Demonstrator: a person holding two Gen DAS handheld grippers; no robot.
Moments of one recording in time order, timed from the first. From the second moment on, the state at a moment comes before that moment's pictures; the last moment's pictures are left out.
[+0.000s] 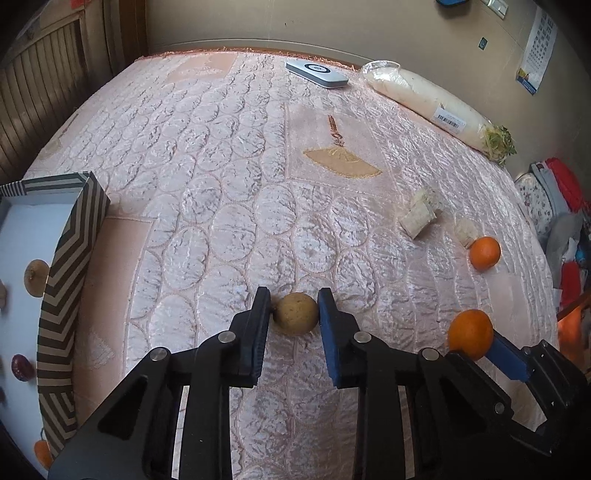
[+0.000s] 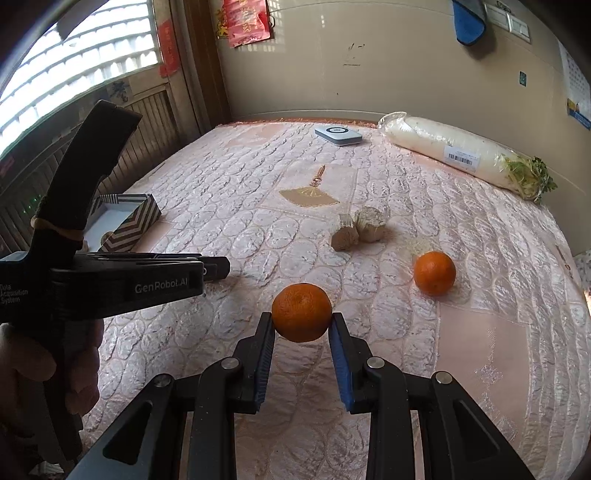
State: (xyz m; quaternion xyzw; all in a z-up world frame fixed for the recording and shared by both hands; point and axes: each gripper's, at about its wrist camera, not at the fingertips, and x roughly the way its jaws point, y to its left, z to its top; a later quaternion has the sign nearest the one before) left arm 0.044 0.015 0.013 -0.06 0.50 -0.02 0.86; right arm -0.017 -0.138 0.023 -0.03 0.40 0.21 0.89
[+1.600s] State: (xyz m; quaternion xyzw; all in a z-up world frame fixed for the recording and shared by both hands) left arm -0.090 0.152 0.060 -0.05 0.40 0.10 0.91; right arm -0.081 -0.001 0.041 -0.09 0.38 0.29 0.87
